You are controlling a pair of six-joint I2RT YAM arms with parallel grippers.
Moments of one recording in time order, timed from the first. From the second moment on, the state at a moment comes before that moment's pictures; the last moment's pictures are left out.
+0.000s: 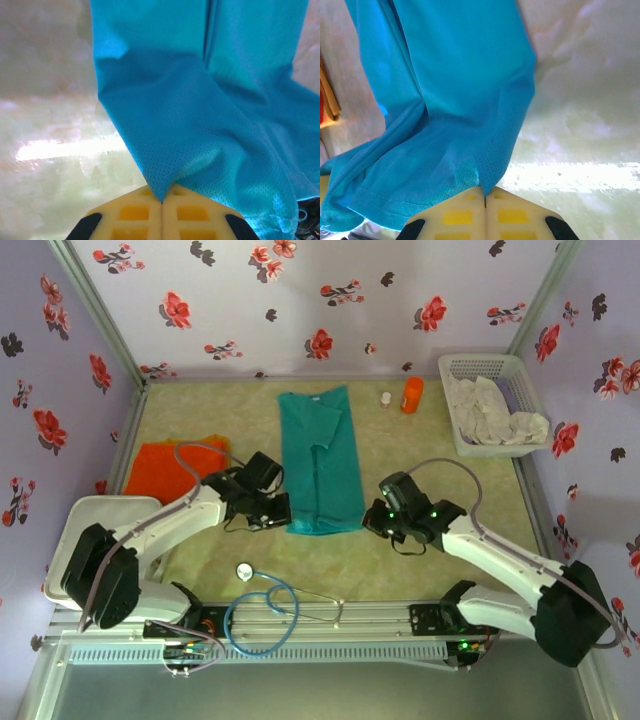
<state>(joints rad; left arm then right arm) -0.70 1.38 0.94 -0.71 0.23 -0.80 0.68 1.11 0.67 -0.51 -0.16 1.07</state>
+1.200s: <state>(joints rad) -0.36 1.95 1.54 -0.71 0.38 -0.40 0.37 1.89 1.34 -0.41 -0.39 0.88</state>
